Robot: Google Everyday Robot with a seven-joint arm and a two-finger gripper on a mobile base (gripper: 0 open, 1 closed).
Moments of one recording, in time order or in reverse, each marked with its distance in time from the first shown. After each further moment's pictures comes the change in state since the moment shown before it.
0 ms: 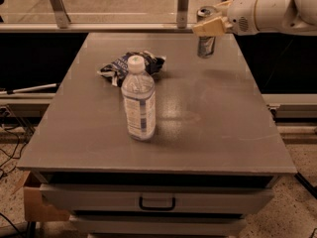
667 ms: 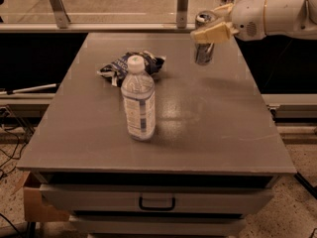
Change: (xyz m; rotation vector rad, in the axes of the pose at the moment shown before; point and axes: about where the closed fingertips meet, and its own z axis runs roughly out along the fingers) arm -0.008 0.044 -0.019 -0.166 -0.062 -0.052
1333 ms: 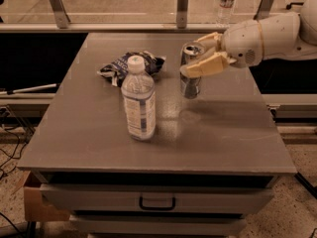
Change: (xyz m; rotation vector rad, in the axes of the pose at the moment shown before) arm 0.006 0.109 -0.005 -0.328 -0.061 -0.009
